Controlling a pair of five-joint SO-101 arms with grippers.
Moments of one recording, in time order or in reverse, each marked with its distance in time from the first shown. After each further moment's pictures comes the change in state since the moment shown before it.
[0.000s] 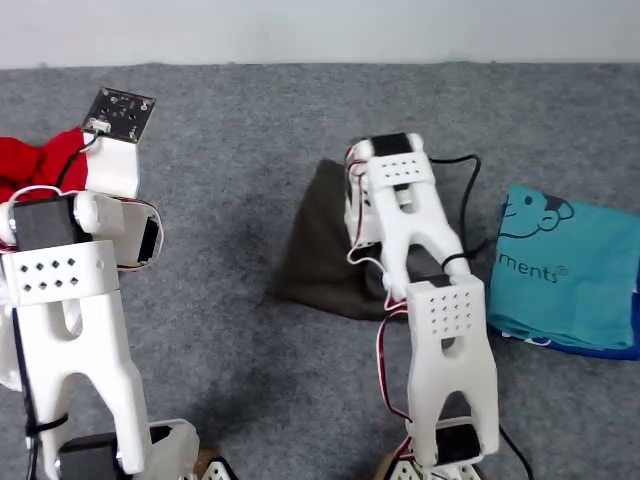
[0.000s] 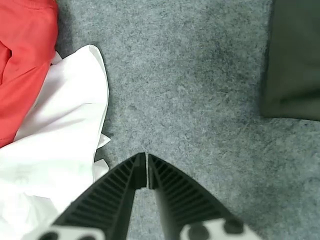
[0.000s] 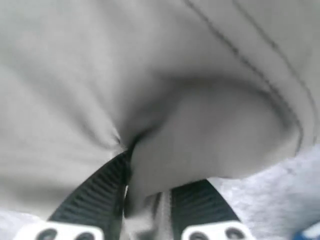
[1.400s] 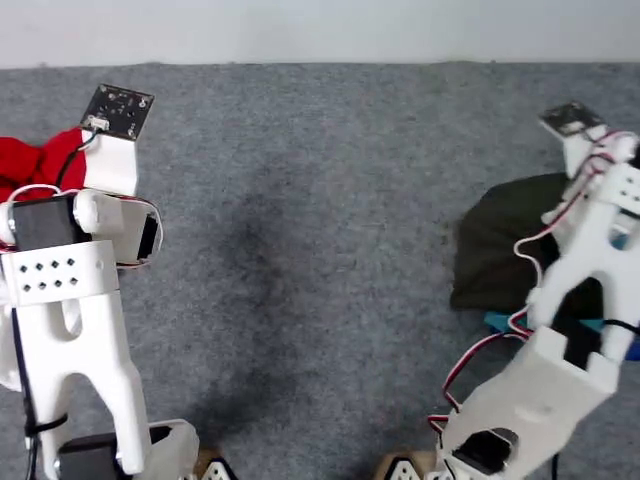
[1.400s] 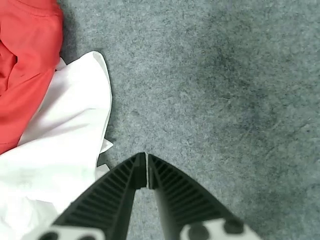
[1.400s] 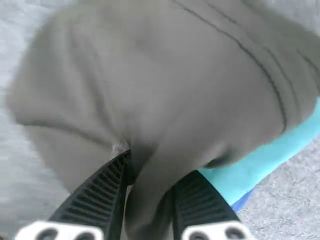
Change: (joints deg) left arm 0.0 0.0 0.0 -1.4 0.0; right arm 40.7 -28.7 15.1 -6.9 47.5
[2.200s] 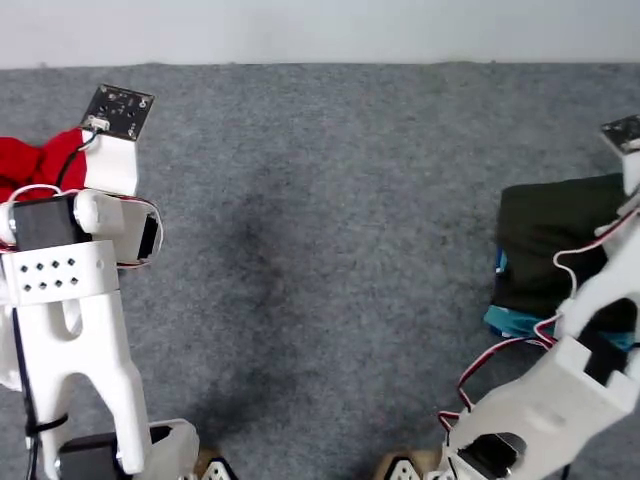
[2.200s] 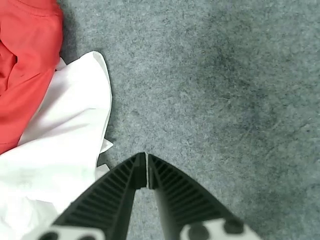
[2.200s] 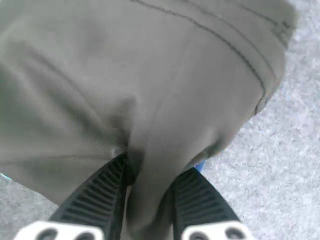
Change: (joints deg) left arm 0.0 0.0 0.0 0.0 0.0; right arm 9.4 -0.9 0.0 -5.5 4.6
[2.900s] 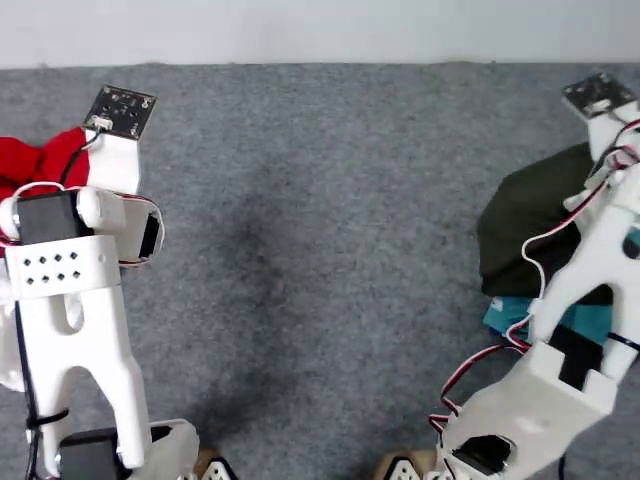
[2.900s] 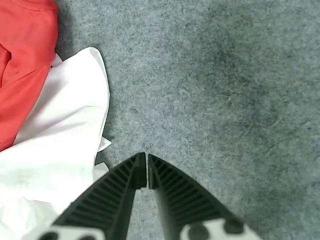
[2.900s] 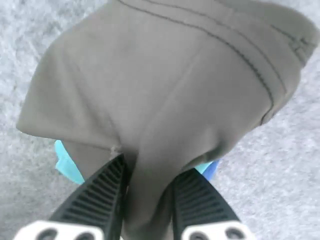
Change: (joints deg) left arm 0.0 1.3 0.0 0.0 0.0; right arm -9.4 -5.7 -8.9 11.3 -3.9
